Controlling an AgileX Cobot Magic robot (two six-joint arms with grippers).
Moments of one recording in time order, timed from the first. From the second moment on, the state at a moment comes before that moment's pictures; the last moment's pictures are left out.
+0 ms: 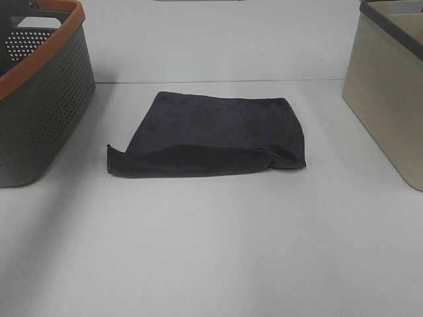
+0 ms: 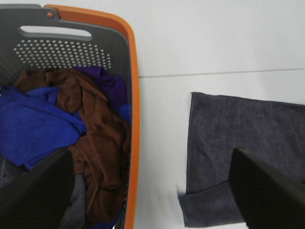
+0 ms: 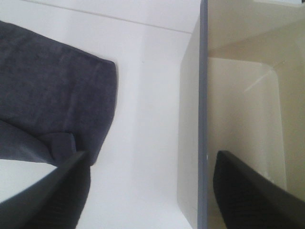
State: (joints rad) left arm -0.11 1.73 -1.91 -0.08 1.04 -0.05; right arm 0.16 1.65 -1.85 -0.13 1.21 -0.03
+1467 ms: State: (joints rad) left arm -0.01 0.60 -0.83 -0.05 1.18 -0.06; right arm 0.16 0.69 -0.89 -0.05 1.22 -0.04
